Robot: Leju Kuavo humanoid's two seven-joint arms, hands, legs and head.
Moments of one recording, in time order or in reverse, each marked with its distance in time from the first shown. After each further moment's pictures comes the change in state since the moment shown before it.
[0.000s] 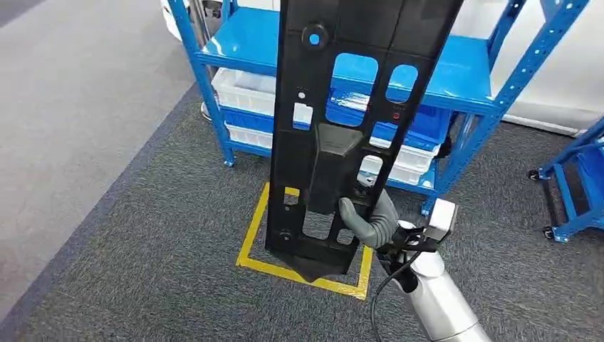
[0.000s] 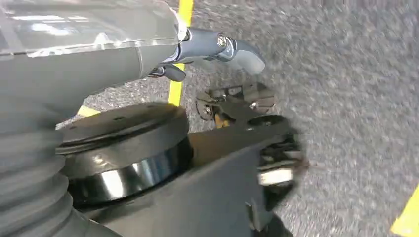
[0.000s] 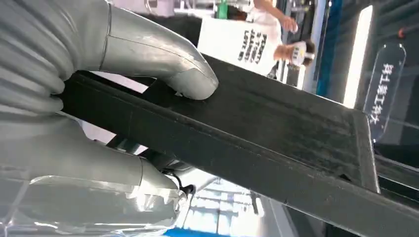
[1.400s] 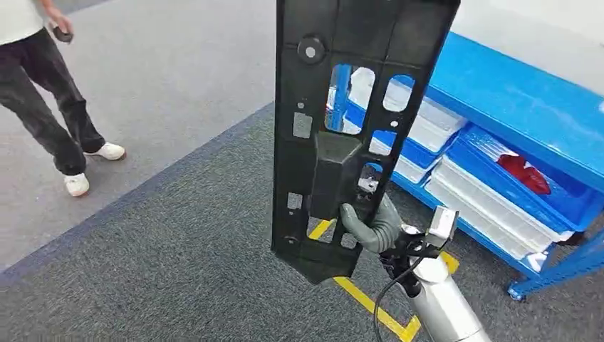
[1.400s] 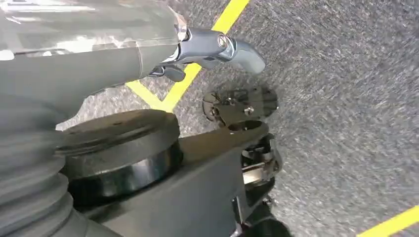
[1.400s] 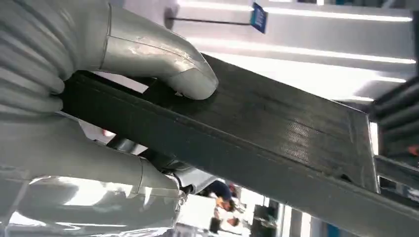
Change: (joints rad) left arm -0.002 -0.004 0.000 0.000 0.000 0.000 -0.002; right arm 0.042 -0.033 -0.021 -0.017 0.051 -0.025 -0.003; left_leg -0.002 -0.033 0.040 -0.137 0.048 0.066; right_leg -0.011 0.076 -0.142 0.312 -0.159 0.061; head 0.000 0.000
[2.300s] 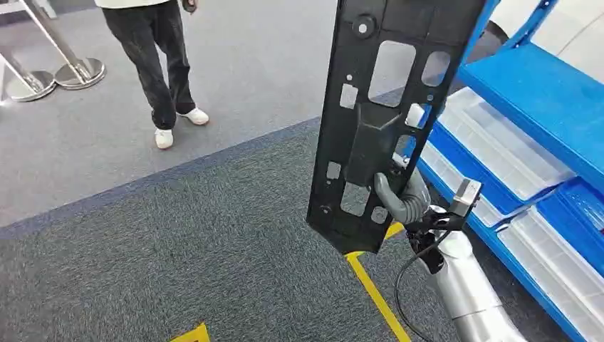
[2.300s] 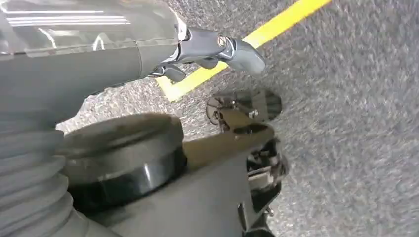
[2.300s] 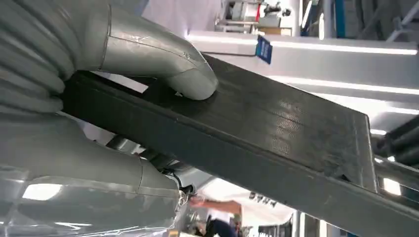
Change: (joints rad) left arm 0.008 0.001 0.002 0.001 0.018 0.017 -0.010; right arm -0.130 -0.058 -0.122 0.194 -0.040 0.021 -0.018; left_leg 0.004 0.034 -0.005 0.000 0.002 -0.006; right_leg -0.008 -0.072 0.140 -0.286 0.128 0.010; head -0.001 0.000
